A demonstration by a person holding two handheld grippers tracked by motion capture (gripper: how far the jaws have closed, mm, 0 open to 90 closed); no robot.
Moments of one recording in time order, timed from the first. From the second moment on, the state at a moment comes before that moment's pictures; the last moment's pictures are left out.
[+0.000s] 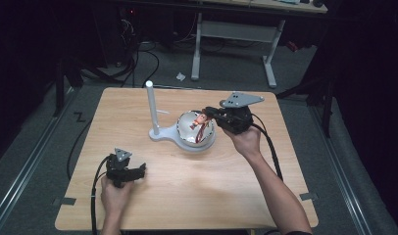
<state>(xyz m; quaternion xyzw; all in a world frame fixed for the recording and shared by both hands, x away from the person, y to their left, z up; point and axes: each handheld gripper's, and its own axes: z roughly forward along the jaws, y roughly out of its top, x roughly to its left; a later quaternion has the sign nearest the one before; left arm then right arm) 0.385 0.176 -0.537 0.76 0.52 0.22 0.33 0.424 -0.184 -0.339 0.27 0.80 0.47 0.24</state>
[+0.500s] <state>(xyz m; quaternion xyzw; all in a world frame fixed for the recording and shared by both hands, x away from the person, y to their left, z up) 0.385 0.176 -0.537 0.76 0.52 0.22 0.33 0.450 -0.167 -0.359 0.29 0.81 0.46 0.23</state>
